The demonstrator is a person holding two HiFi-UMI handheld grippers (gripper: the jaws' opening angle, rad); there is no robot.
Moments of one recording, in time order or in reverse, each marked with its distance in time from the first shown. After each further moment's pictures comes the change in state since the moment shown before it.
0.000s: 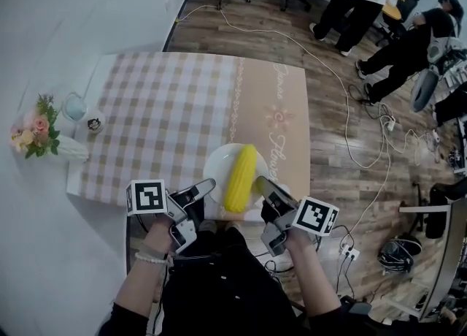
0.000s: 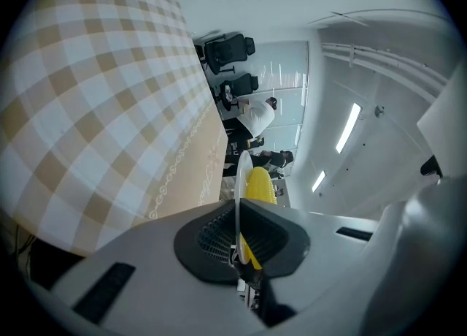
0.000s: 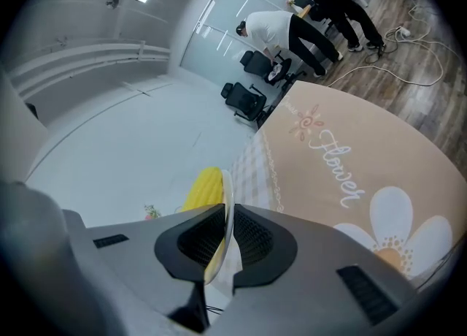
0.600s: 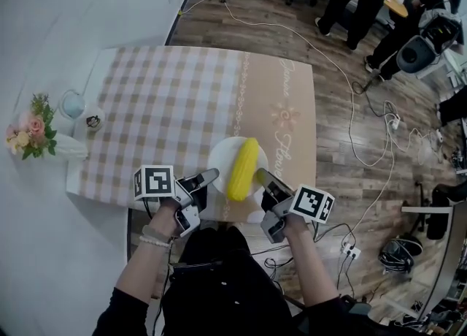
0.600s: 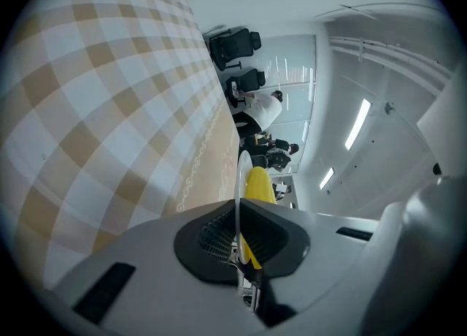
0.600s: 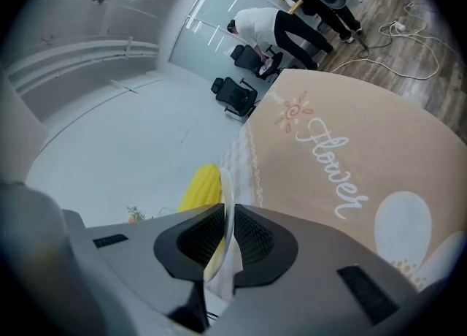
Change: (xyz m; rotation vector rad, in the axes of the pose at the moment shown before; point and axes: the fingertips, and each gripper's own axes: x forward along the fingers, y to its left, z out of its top) left arm 0.028 0.046 0.025 -0.005 0.035 0.055; right arm 0.030 -0.064 -0.002 0.073 0.035 -0.111
